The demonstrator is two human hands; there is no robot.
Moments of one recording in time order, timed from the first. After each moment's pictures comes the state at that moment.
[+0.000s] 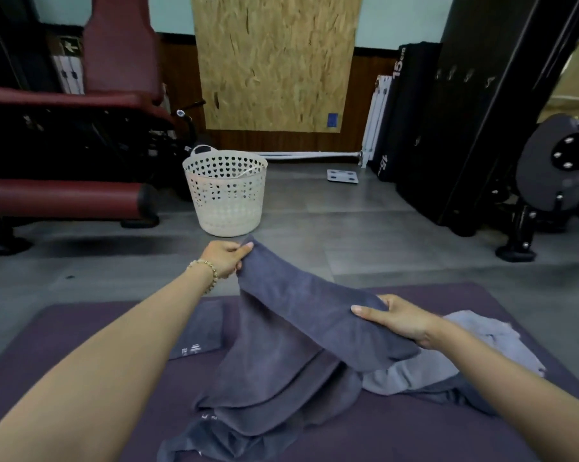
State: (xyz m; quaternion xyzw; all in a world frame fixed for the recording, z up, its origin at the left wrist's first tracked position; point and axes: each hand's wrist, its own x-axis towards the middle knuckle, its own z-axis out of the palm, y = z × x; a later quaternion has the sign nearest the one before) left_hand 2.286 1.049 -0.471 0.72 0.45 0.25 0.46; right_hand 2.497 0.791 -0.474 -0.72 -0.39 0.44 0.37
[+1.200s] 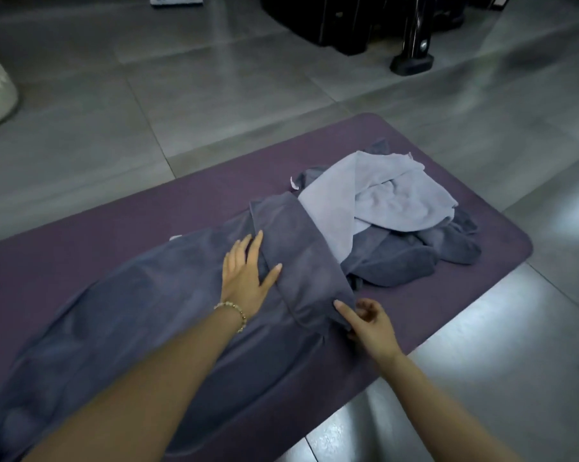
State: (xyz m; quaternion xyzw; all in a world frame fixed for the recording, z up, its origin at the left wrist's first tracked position) left_hand 2.669 0.869 -0.899 0.92 0.24 0.08 0.29; right_hand 2.725 0.643 -0.893 -0.74 0.10 0.29 0.60
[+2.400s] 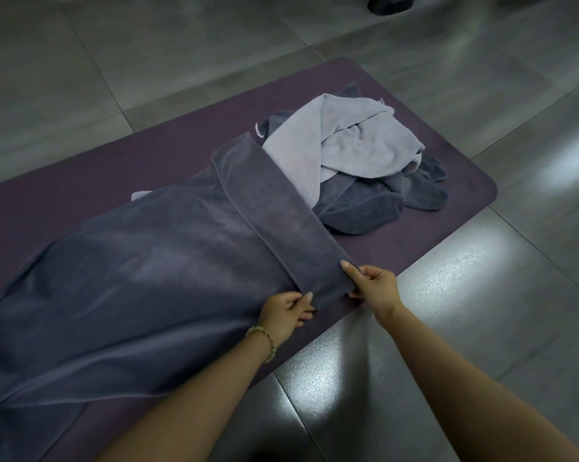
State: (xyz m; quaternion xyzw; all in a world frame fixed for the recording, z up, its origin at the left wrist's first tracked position) left_hand 2.629 0.711 -0.928 0.64 0.33 -0.12 0.69; right_hand 2.739 0.576 -0.905 -0.76 0.09 0.25 0.59
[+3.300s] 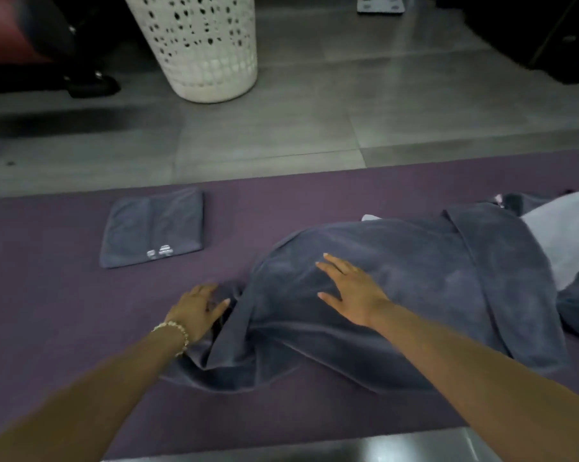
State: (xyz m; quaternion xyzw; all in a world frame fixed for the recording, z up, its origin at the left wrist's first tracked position) left_hand 2.263 1.038 -0.859 0.81 0.51 -0.08 0.29; right_hand 2.542 0.887 -0.830 -0.76 -0.61 0.23 0.06
